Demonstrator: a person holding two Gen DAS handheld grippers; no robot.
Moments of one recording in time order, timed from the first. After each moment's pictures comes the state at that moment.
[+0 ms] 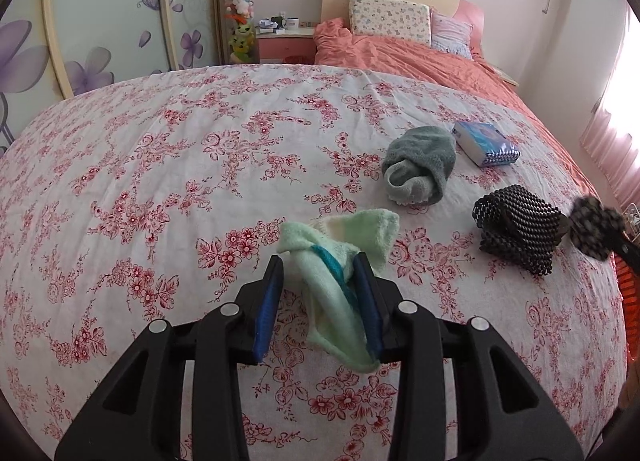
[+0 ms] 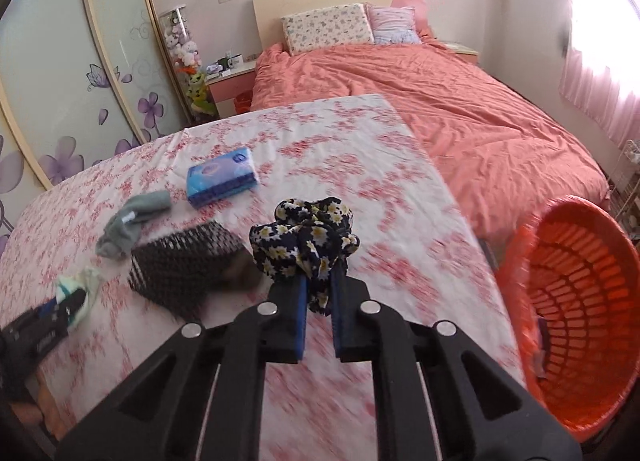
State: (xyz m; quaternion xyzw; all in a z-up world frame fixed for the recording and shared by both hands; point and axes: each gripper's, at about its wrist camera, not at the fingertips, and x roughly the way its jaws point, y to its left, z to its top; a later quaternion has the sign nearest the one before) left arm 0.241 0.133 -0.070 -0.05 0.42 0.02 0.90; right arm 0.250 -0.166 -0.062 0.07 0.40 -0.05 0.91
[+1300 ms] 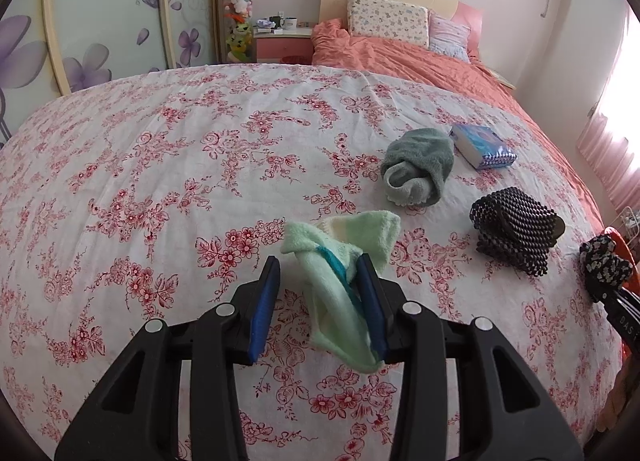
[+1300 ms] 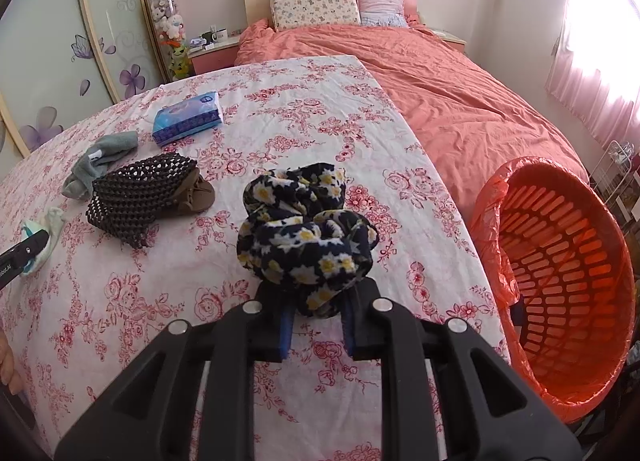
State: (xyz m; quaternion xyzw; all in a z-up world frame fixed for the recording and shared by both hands) left arm 0.240 0.136 -0.070 -0.05 0.42 0.01 0.90; right arm 0.243 -0.171 -0.095 0.04 0.44 -0.07 0.90
